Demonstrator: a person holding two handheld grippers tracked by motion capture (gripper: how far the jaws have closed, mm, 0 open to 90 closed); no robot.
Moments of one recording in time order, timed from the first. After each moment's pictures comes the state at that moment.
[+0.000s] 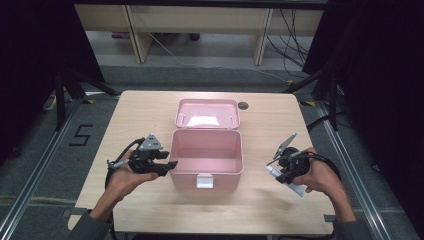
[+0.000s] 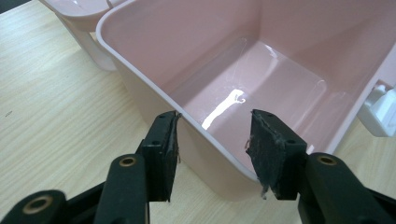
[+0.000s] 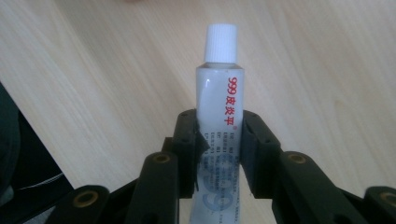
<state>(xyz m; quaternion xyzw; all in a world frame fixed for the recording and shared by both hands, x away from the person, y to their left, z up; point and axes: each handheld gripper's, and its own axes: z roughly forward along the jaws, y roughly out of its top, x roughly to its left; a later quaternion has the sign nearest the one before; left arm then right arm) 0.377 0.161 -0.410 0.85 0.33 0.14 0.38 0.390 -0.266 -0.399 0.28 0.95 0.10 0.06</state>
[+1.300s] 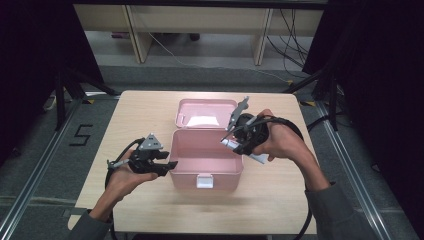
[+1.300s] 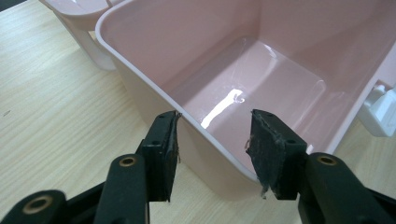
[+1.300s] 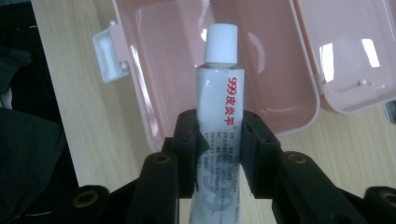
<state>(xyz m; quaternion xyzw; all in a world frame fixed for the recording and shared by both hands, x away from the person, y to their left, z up) 0.378 0.162 -0.410 0.85 0.33 0.14 0.38 0.408 -0.138 -0.295 0.15 0.97 0.14 0.08</state>
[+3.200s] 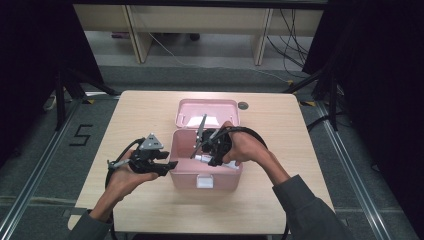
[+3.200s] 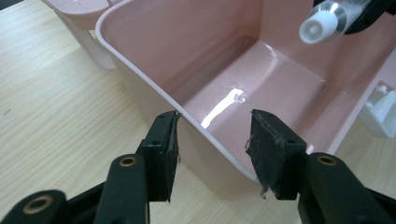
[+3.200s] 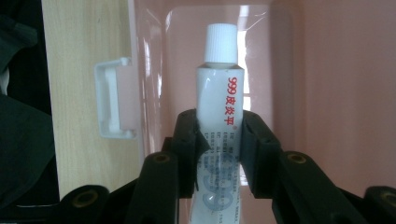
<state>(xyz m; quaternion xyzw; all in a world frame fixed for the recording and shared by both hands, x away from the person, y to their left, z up) 0.378 0.161 -0.410 0.85 0.34 0.14 0.38 0.428 -0.067 -0.359 0.03 0.99 0.10 0.04</state>
